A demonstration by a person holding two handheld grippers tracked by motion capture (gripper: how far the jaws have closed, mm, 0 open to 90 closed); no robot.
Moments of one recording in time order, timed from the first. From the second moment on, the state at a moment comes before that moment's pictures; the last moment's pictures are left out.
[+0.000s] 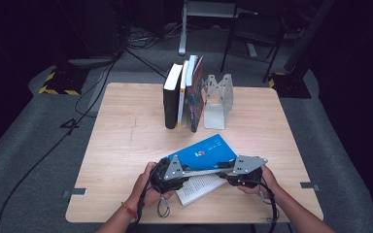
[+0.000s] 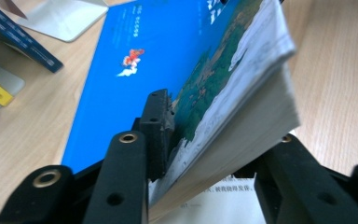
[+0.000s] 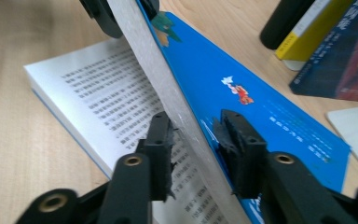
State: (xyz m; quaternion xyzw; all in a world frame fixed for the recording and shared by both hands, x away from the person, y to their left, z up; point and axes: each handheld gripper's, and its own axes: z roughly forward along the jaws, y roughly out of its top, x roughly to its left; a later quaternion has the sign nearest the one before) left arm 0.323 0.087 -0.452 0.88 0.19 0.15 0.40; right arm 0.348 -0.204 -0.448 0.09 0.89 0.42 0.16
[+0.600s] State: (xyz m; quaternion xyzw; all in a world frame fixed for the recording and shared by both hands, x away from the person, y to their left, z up) left arm 0.332 0.126 -0.445 0.88 0.21 0.13 0.42; right arm 0.363 -0.223 -0.459 0.08 0.88 0.42 0.19
